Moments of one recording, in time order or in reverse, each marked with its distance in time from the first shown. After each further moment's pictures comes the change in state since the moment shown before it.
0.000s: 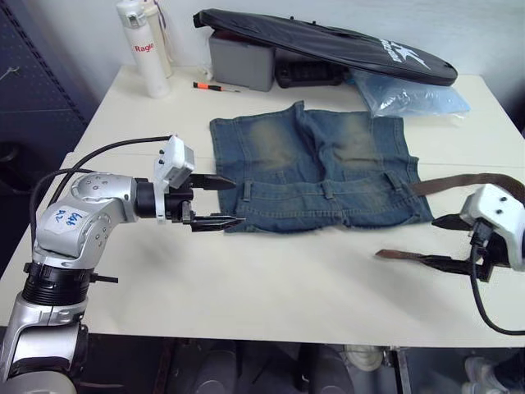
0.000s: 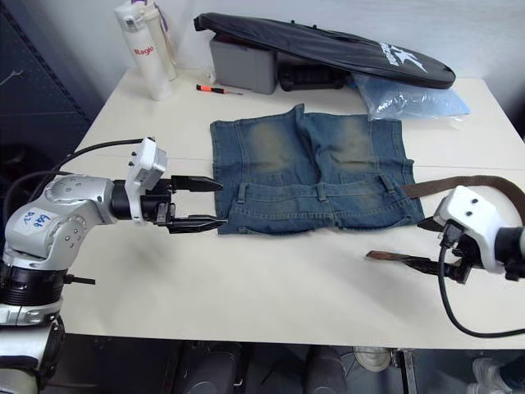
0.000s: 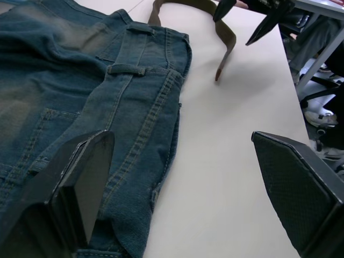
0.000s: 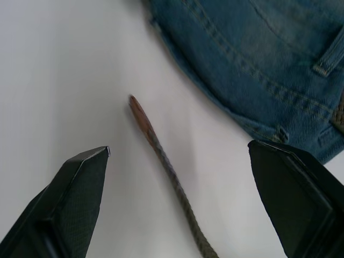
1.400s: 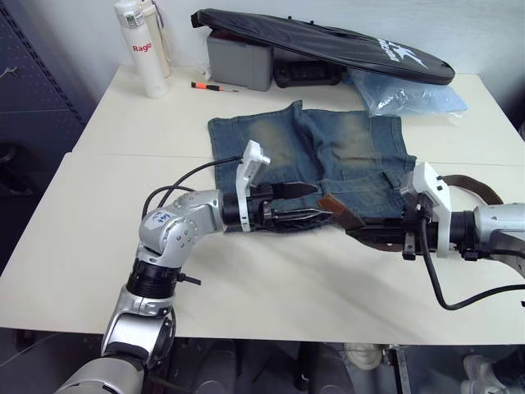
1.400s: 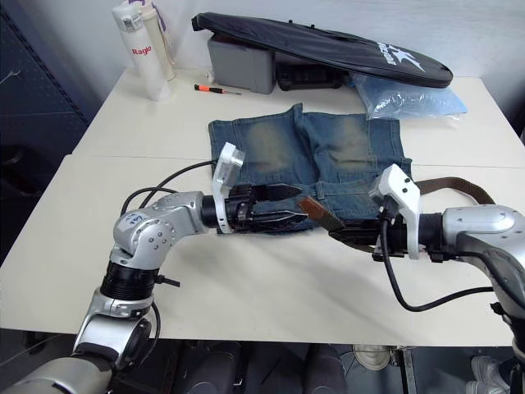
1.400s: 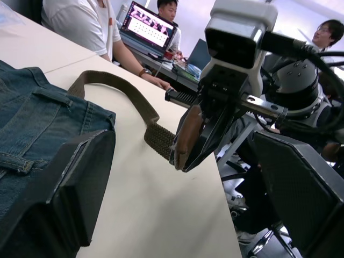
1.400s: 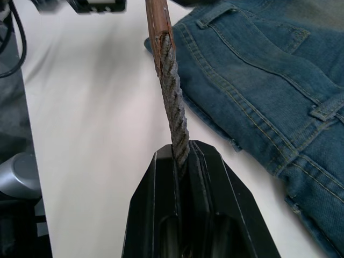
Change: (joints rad) left arm -0.083 -0.488 -0.110 0.098 -0.111 0.136 0.200; right arm -0.291 0.272 0.032 -0.327 0.408 0.466 -0.154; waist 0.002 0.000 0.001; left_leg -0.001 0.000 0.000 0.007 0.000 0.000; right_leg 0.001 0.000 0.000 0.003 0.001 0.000
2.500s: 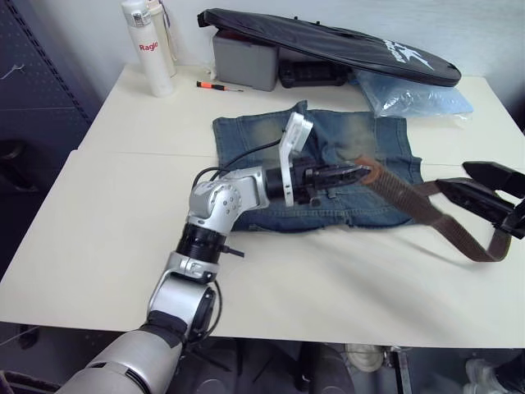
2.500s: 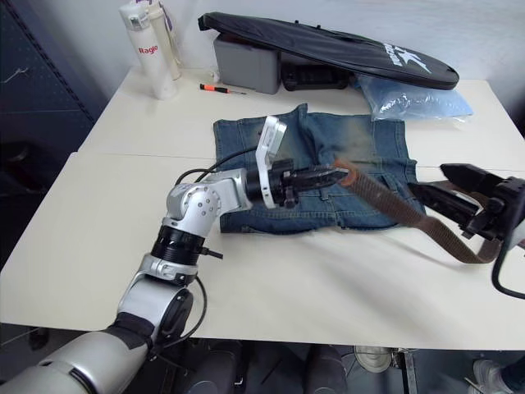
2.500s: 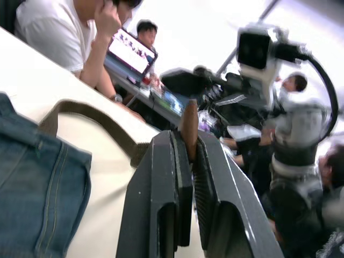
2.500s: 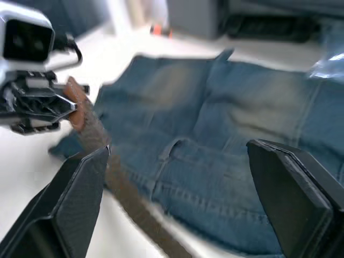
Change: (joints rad) left arm -0.300 -0.307 0.127 0.415 -0.004 0.023 0.082; right arm 0.170 0.197 -0.736 0.008 0.311 0.133 -0.346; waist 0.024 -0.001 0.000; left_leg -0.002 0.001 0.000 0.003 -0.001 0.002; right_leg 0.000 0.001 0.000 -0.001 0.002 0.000
